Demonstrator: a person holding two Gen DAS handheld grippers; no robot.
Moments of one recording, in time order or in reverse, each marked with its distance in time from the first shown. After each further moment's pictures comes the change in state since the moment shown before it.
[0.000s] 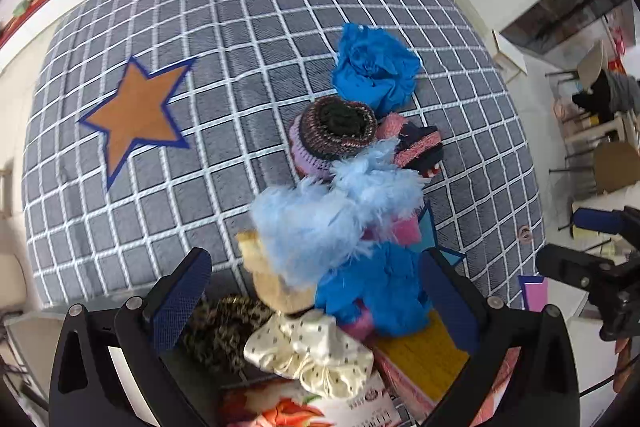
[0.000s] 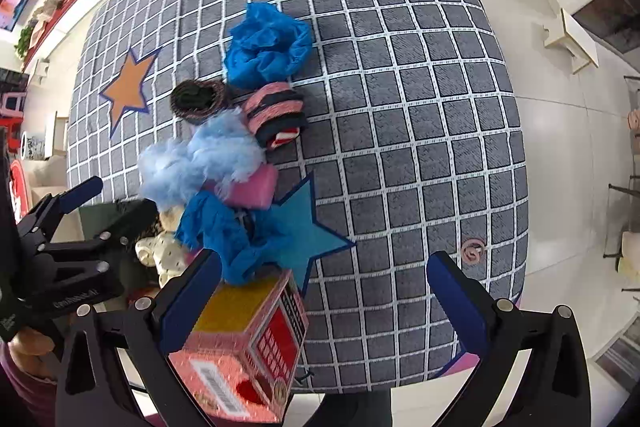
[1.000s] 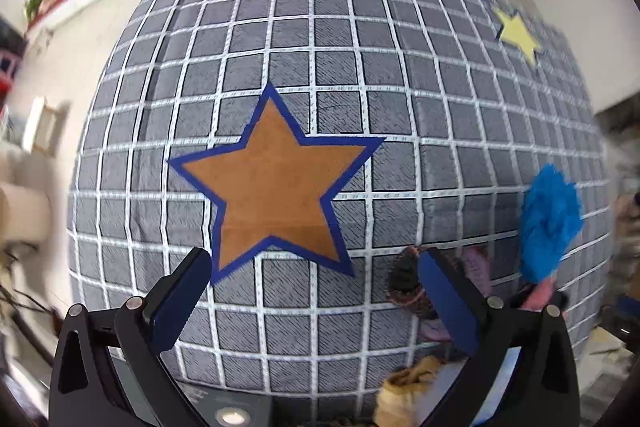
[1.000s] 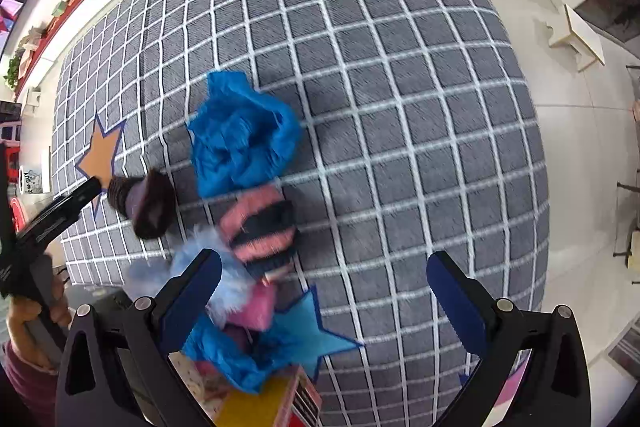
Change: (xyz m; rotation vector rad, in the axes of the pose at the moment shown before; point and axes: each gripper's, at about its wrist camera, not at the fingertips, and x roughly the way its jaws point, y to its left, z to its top) left arm 0.032 0.149 0.077 -0.318 -0.068 0.159; right arm 0.041 -0.005 0.098 0.052 -0.032 0.012
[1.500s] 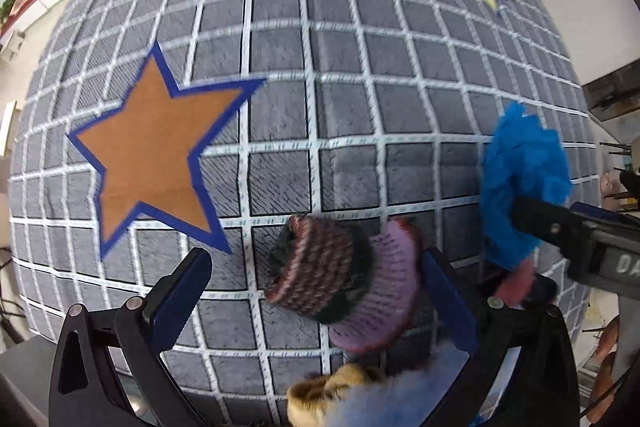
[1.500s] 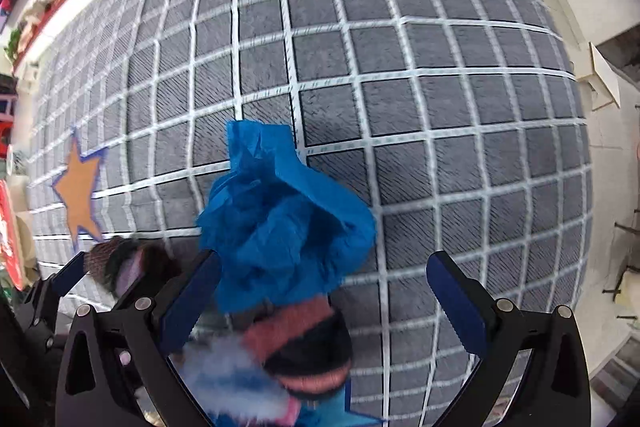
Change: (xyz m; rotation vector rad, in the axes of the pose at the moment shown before) left arm 0.049 -0.070 -0.021 0.057 0.086 -0.051; right arm 0.070 0.054 0.060 -0.099 0.009 -0.067
